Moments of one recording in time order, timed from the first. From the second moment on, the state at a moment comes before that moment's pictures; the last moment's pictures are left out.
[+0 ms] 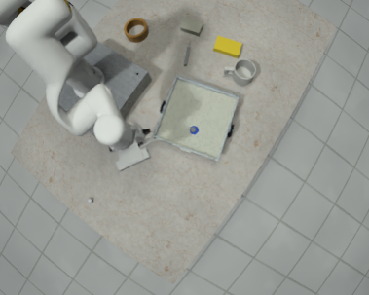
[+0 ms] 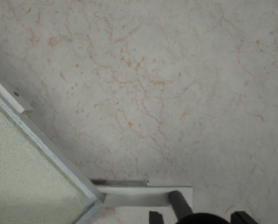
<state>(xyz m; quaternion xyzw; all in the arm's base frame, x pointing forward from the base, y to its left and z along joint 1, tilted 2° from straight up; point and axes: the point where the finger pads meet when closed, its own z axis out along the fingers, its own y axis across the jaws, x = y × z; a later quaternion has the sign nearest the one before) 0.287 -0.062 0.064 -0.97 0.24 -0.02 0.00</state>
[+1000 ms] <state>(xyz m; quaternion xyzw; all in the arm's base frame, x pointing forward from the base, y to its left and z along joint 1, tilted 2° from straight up) 0.289 -0.062 0.066 -0.97 0.23 -0.01 0.00</state>
